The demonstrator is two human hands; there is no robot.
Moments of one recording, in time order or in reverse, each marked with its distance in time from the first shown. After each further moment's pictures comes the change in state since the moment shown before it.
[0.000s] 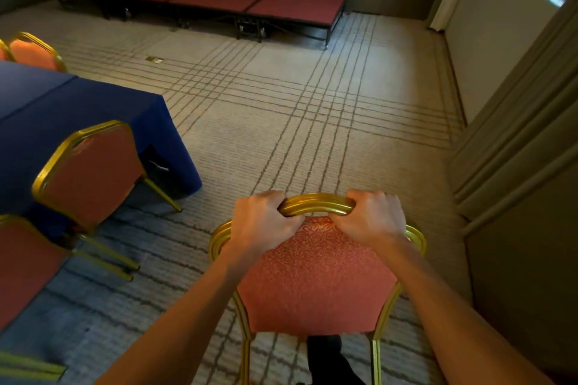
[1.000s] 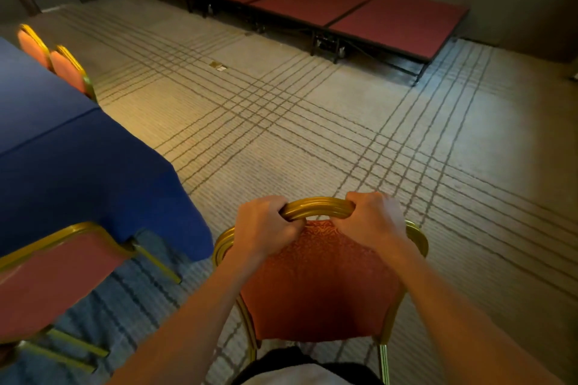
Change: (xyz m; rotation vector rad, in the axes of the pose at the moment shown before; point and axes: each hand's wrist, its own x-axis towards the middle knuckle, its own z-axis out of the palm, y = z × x) left_hand 0.570 -0.314 0.225 0.082 0.034 -0.302; right_hand 0.759 -0.046 0.103 0.035 -0.097 -0.342
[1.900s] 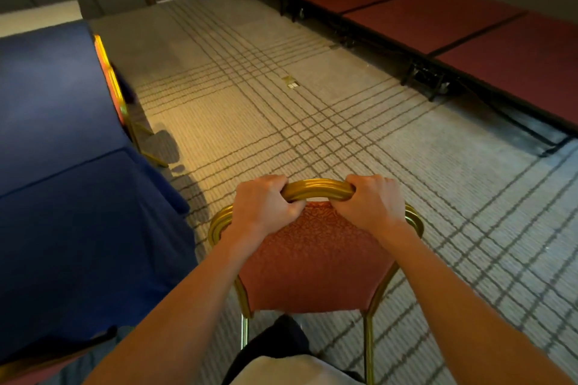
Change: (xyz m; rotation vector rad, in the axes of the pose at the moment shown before) left_hand 0.517 -0.208 0.083 0.289 0.144 -0.183; right_hand 0.633 -0.021 0.044 0.057 0.142 -0.448
